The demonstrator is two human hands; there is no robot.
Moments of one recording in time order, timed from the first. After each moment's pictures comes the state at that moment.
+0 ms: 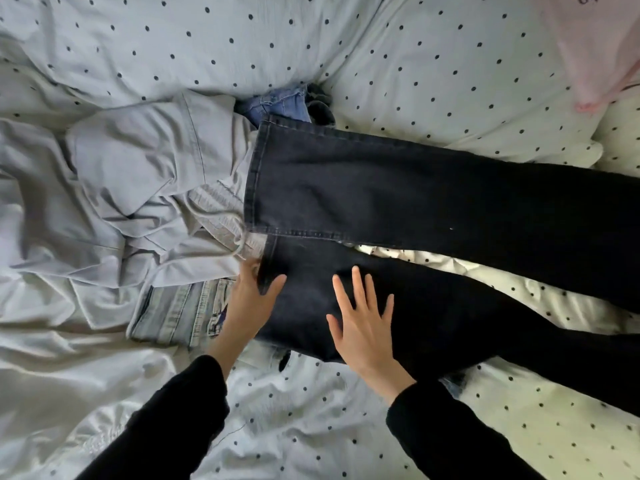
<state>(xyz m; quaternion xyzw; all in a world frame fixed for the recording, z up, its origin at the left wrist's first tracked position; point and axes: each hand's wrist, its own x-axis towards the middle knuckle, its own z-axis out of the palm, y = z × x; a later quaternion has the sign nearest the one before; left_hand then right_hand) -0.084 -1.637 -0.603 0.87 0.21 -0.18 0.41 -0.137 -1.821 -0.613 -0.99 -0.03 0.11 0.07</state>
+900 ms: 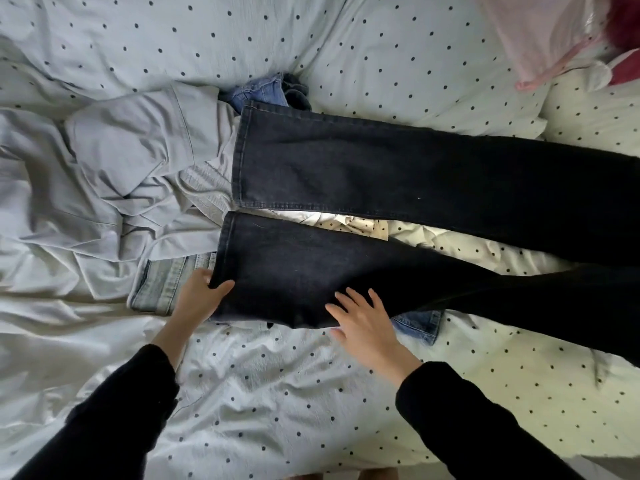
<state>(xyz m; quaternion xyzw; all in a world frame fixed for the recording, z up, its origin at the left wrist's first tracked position) -0.123 -1.581 -0.581 0.86 0.26 -0.28 0.34 -0.195 -1.854 -0.589 -0.98 -0.18 0.12 0.04</state>
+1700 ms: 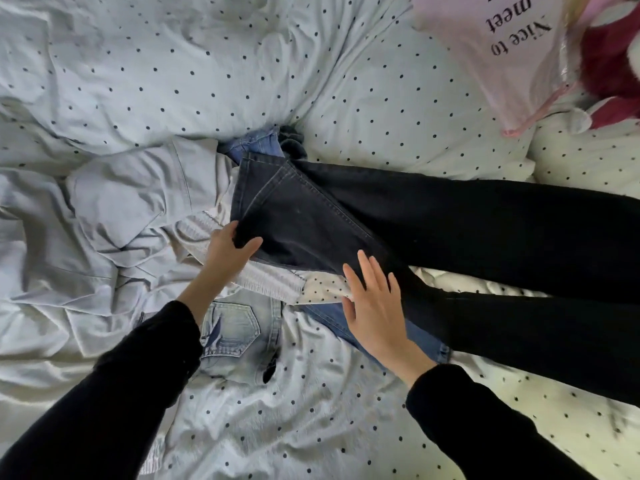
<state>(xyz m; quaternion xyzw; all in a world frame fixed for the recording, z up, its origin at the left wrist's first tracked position) 0.005 -1.626 -0.550 0.88 0.15 -0.18 0.42 -0.108 -1.867 -0.566 -0.99 -0.04 0.00 0.09</state>
